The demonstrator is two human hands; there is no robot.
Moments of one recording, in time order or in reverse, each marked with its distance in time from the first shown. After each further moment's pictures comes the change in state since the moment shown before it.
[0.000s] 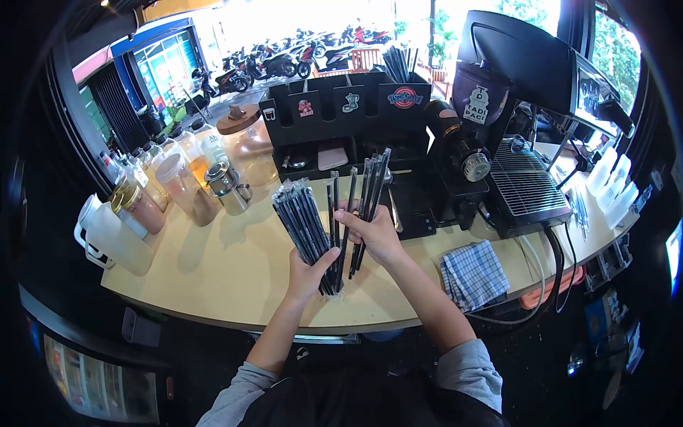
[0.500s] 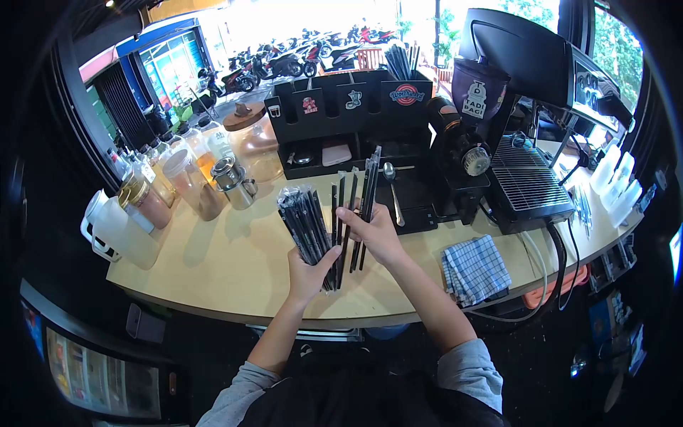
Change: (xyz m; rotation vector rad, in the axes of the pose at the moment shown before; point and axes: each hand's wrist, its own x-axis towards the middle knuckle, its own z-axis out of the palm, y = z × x) left_hand -0.017 0.011 0.005 0.246 0.078 0.102; right_hand -0.011 0.005 -0.002 -0.054 -0.084 -0.048
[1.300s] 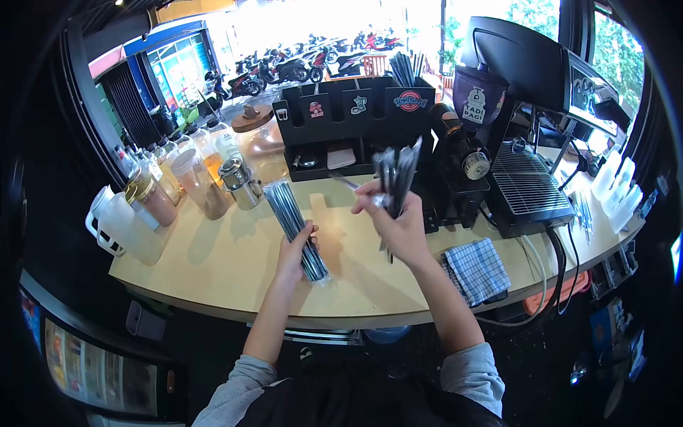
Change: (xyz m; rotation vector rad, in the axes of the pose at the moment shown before) left_hand 0.034 -0.030 -0.033 -0.463 0.103 -0.456; right_hand -0.020 -0.058 0.007 -0.157 0.039 -0.278
